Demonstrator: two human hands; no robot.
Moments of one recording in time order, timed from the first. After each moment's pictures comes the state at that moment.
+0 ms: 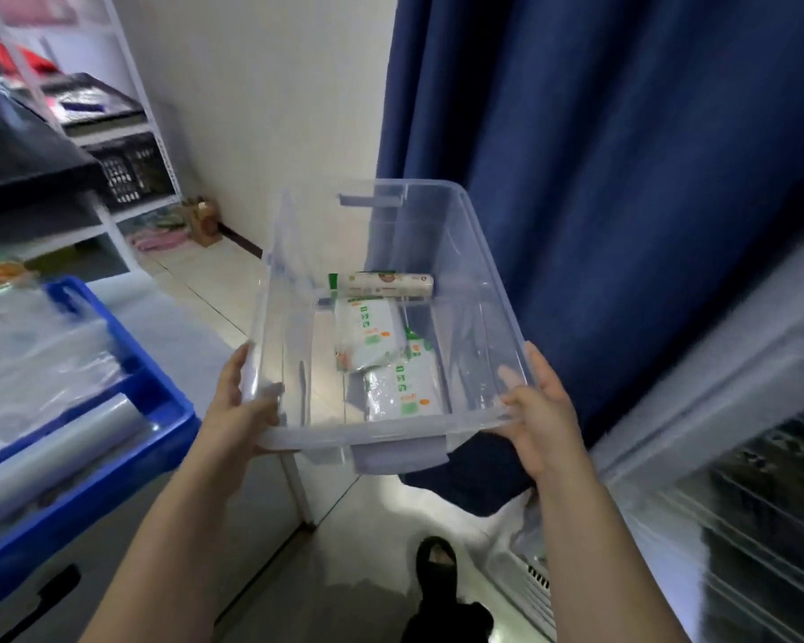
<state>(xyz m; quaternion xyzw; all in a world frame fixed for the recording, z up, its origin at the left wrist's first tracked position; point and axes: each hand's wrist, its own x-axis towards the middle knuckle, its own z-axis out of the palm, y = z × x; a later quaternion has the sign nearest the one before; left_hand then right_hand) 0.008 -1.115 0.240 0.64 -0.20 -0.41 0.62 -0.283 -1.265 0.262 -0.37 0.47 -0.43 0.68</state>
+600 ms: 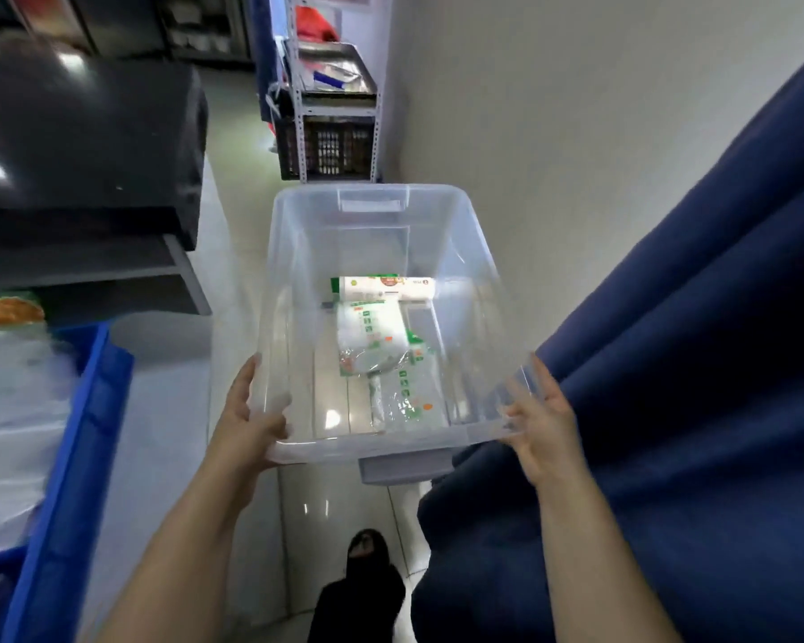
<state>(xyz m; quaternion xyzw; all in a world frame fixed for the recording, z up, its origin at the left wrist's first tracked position) 0.199 -1.353 0.191 0.67 0.07 -0.23 0.70 0.061 -1.643 0.218 -0.50 0.37 -0.21 0.75</state>
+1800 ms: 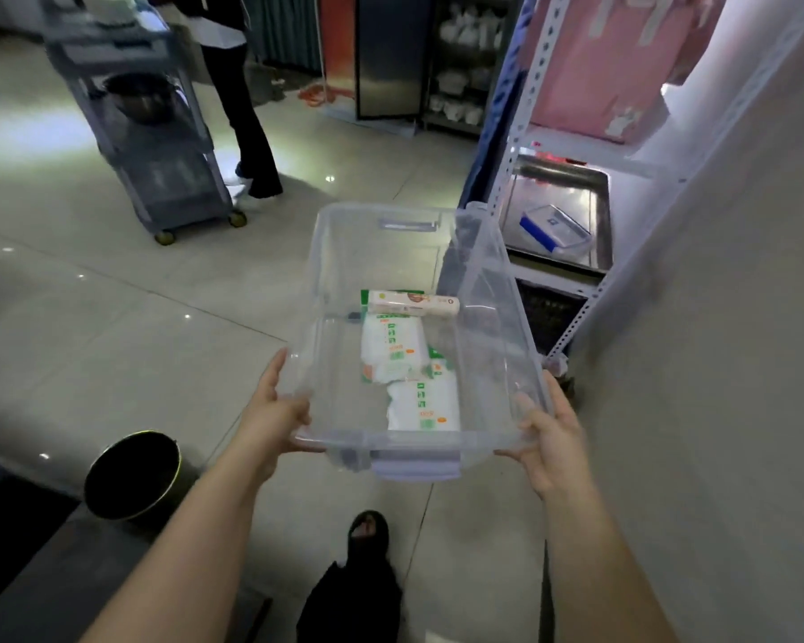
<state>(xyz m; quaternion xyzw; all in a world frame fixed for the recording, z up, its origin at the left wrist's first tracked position) 0.970 -1.600 0.198 0.63 0.29 -0.04 0.72 0.984 -1.924 0.206 -0.56 0.19 0.04 0.81</state>
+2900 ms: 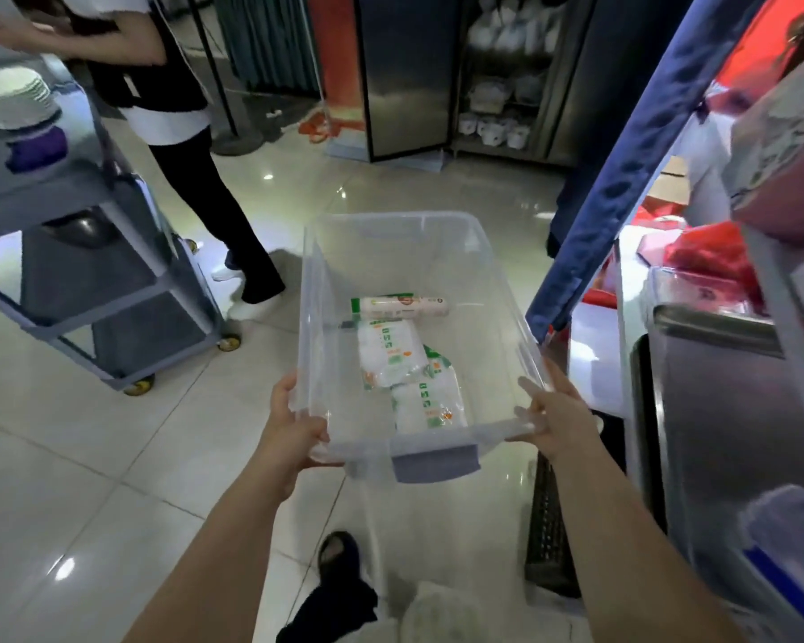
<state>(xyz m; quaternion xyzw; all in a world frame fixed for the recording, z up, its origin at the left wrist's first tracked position) 1.828 -1.406 0.201 0.65 0.27 -0.10 0.70 1.890 -1.733 0.184 -0.53 0.31 0.09 0.78</state>
